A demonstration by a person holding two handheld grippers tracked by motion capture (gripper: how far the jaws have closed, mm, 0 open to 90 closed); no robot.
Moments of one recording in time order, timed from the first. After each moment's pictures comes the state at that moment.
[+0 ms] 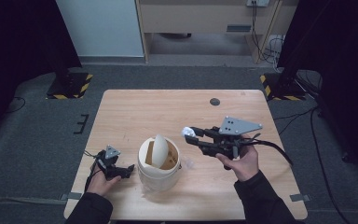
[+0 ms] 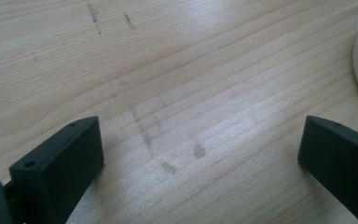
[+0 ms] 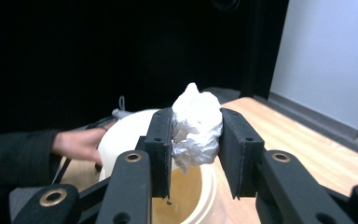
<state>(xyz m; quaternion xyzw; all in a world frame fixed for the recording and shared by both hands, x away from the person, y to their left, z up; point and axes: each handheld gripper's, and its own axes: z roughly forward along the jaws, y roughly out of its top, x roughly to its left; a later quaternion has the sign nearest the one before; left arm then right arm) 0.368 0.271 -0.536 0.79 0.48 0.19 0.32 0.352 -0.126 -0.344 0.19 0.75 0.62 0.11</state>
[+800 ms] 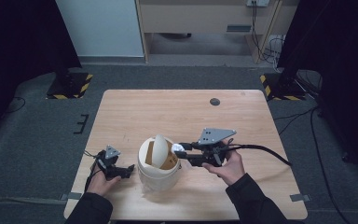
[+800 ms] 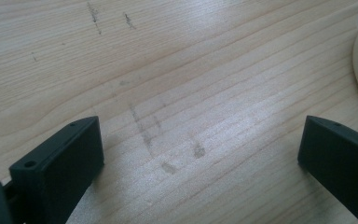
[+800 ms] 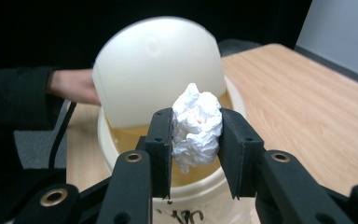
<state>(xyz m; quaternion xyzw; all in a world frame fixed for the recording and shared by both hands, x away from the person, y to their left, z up) 0.367 0.271 -0.536 0.79 0.48 0.19 0.32 0.357 -0.097 -0.387 0.18 0.82 0.54 0.07</state>
